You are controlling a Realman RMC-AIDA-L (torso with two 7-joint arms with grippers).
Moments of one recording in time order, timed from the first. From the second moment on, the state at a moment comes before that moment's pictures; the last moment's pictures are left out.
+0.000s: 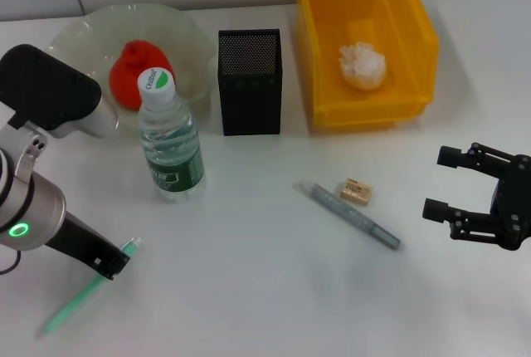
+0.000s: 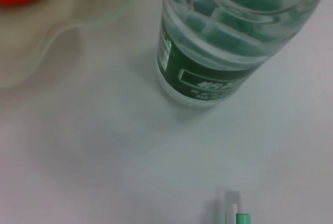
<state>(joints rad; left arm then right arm) -0.40 -2.07 1.66 1.52 2.67 1.58 -2.79 0.23 2.01 -0.66 -0.59 -1.78 -1.76 1.06</state>
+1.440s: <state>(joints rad) -0.44 -2.07 1.38 1.60 1.84 1.54 -2.15 0.24 2.02 -0.62 -0.58 -1.78 -1.74 1.07</state>
